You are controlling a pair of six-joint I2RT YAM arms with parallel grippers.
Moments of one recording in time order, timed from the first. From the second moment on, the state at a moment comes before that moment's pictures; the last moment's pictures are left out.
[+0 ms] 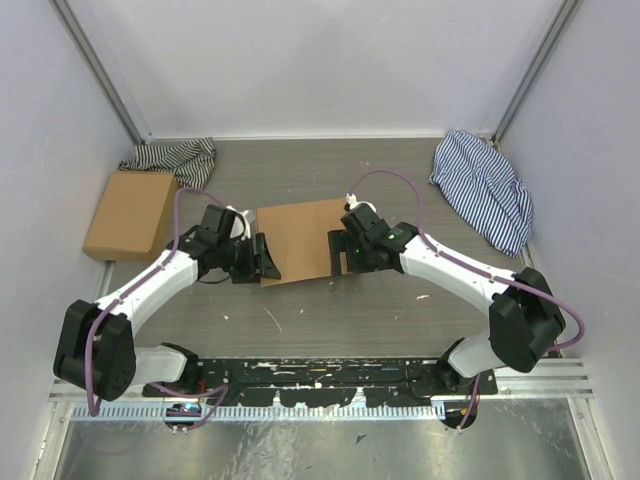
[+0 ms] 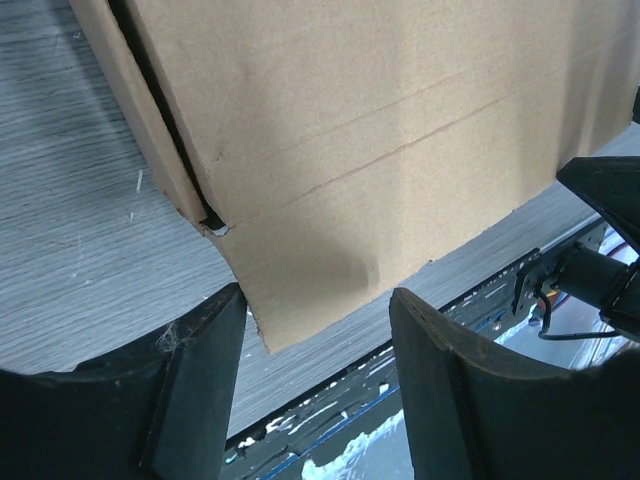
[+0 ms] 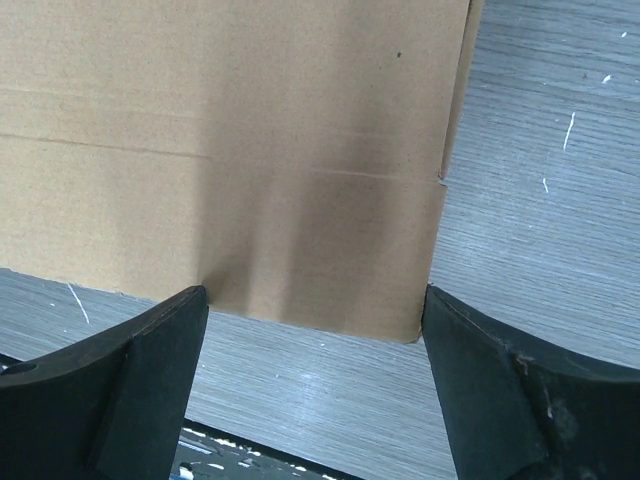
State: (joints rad) left arm -0.40 1.29 0.79 -0.49 0.42 -0.54; right arm 0.73 1.45 1.02 -0.58 0.08 0.53
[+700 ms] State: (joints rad) left arm -0.40 1.34 0.76 -0.45 0.40 -0.55; right arm 0.73 1.50 1.03 -0.56 0.08 0.53
